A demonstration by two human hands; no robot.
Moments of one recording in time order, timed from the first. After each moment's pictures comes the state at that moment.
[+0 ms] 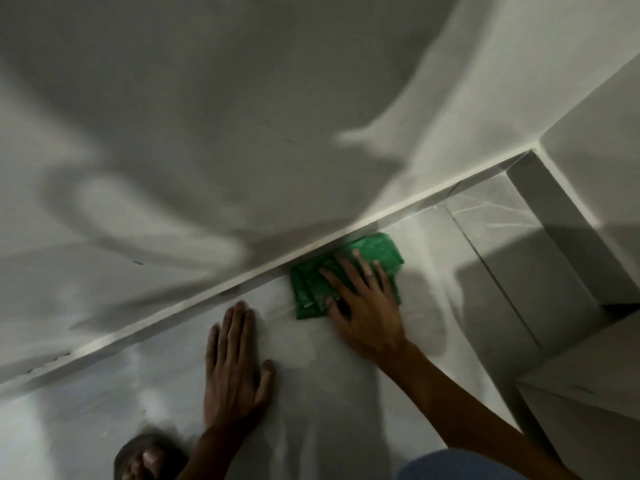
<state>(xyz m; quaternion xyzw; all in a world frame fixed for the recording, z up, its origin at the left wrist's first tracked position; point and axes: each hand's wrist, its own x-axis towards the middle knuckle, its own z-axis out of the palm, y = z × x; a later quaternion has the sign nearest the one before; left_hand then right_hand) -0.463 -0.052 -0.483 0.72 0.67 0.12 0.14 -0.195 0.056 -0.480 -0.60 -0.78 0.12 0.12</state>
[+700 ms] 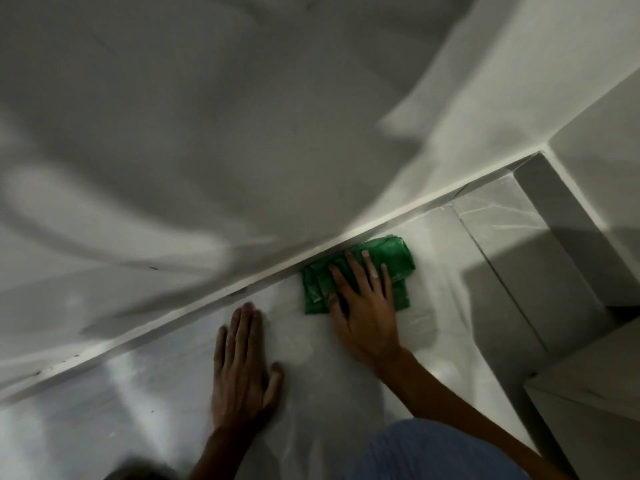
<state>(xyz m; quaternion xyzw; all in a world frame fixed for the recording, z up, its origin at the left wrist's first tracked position) -0.466 -0.052 -0.488 0.72 0.67 0.12 0.15 -0.216 0.052 -0.486 -0.65 -0.73 0.15 0.13</state>
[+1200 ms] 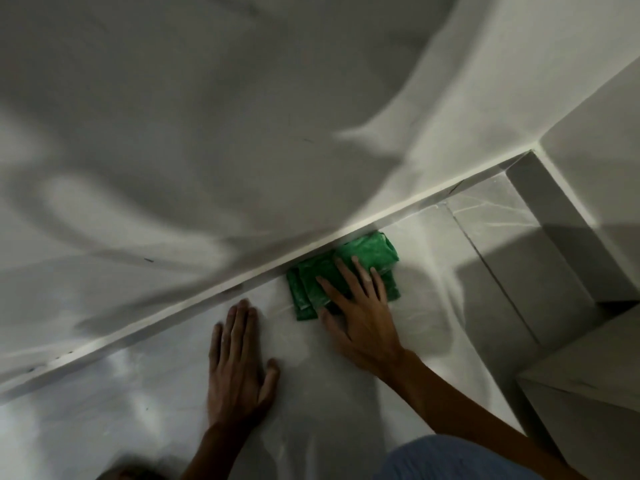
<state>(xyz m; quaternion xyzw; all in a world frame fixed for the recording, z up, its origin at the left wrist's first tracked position) -0.467 -0.052 -0.489 0.72 0.67 0.11 0.15 -0.207 0.036 -0.480 -0.59 -0.78 0.17 0.11</state>
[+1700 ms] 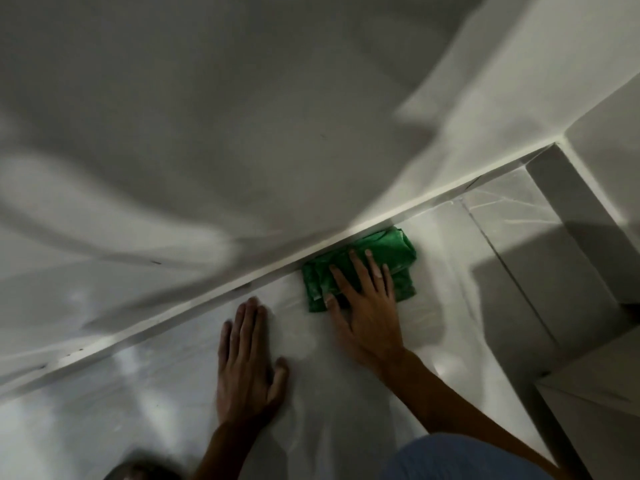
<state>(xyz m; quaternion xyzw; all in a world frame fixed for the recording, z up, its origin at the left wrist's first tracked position) -0.465 -0.051 -0.485 0.72 0.67 0.13 0.15 -0.227 0.042 -0.472 -0.65 -0.73 0.18 0.12</state>
